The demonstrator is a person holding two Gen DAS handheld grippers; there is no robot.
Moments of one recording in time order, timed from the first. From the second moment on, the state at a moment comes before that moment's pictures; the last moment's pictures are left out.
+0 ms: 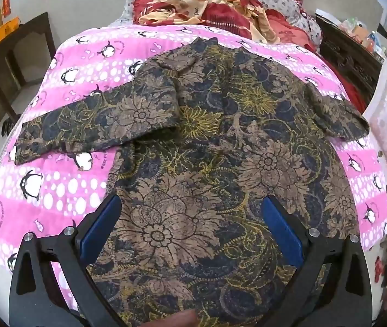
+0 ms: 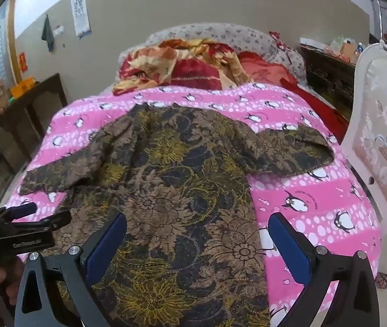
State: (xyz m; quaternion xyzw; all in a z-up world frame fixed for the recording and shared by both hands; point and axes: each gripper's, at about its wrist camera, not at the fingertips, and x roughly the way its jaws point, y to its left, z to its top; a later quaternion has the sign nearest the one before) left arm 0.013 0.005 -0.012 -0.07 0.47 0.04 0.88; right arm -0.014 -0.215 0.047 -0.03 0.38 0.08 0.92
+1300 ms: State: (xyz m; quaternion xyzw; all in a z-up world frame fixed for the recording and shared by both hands) left arm -0.004 -0.009 -0.021 -0.02 0.48 0.06 0.88; right arm -0.018 -0.222 0.031 -0.08 0.41 0.00 0.91
